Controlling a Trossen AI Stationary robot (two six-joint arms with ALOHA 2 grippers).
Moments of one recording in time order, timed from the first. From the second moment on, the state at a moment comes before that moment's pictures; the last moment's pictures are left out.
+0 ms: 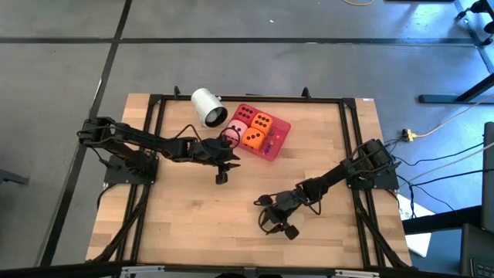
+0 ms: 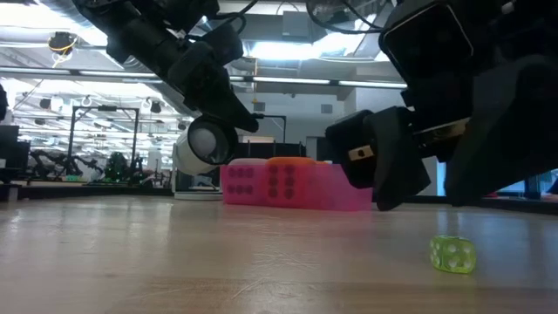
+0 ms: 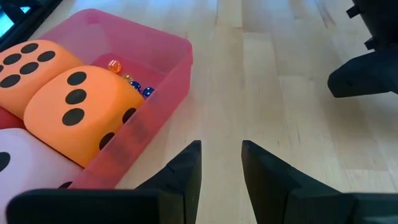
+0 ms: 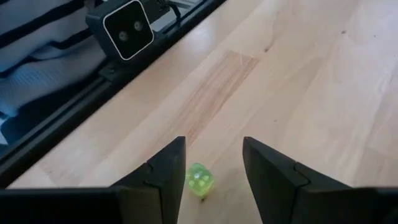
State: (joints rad) left arm 0.04 1.39 0.71 0.16 -0.08 -0.01; right arm 0.44 1.94 0.77 0.59 -0.30 -0.01
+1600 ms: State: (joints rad) left arm 0.04 1.39 0.71 0.16 -0.08 -0.01; right arm 0.43 2.07 0.77 0.72 -0.36 -0.09
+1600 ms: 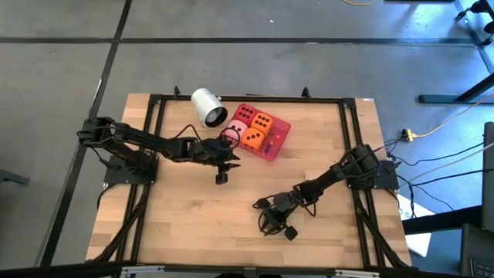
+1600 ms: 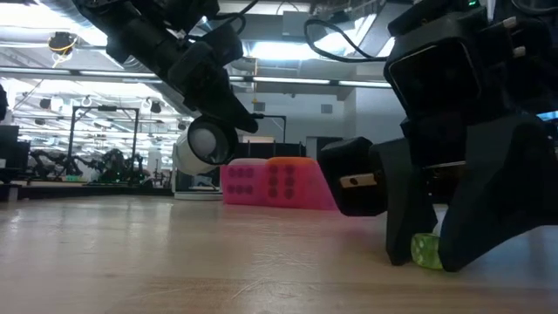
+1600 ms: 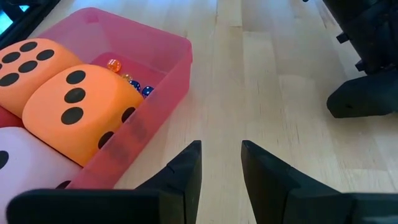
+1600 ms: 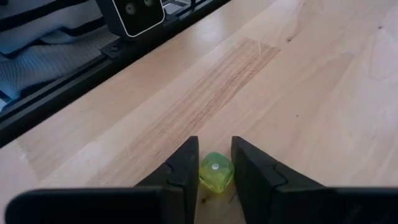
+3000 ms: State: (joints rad) left arm 0.04 1.34 0.71 -0.03 -0.08 -0.04; right arm -0.17 1.49 0.77 -0.05 0.17 -0.54
